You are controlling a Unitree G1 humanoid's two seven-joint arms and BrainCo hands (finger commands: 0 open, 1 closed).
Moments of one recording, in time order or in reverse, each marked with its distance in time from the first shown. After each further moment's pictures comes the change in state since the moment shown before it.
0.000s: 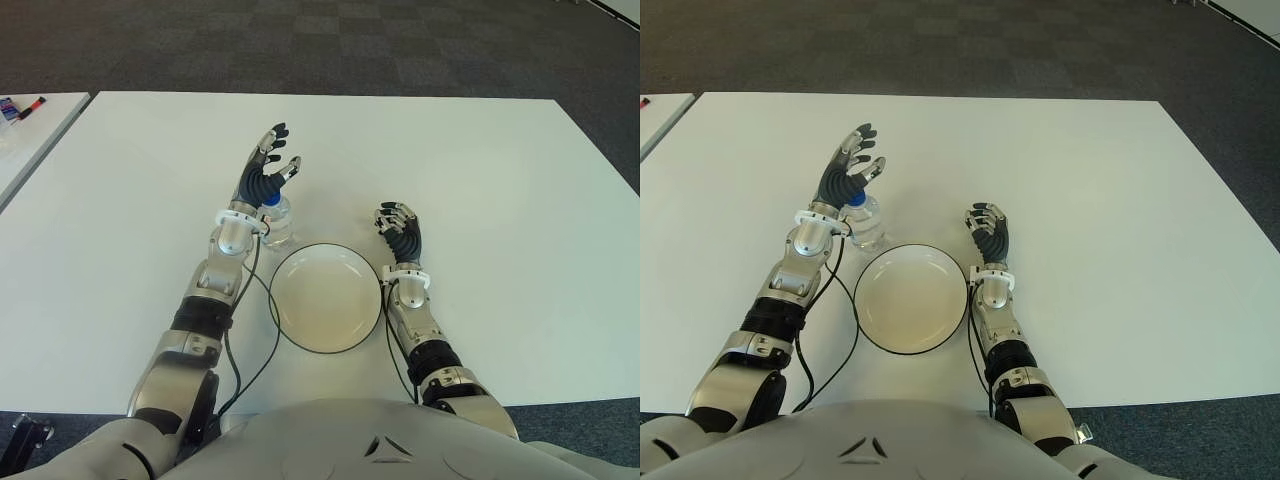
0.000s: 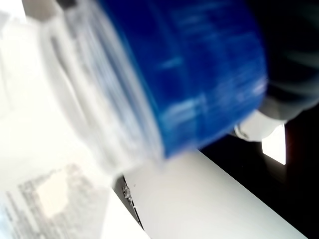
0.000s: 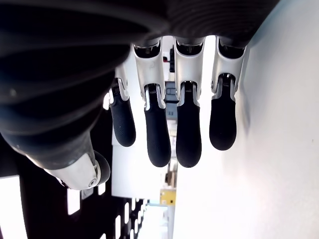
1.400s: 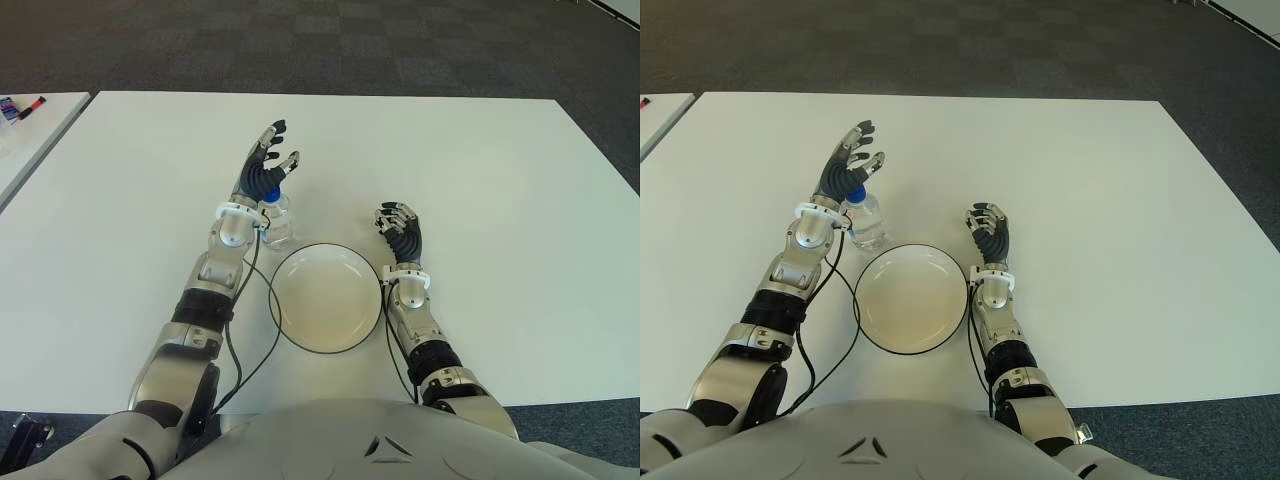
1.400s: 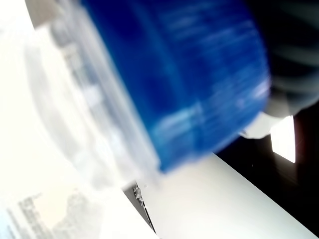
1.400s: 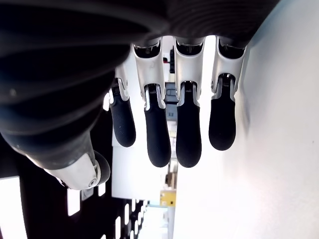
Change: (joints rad) left arm -0.058 0.003 0.002 0.041 0.018 0.063 0.000; right arm 0.003 0.001 0.002 -0.005 -0.001 0.000 -0.011
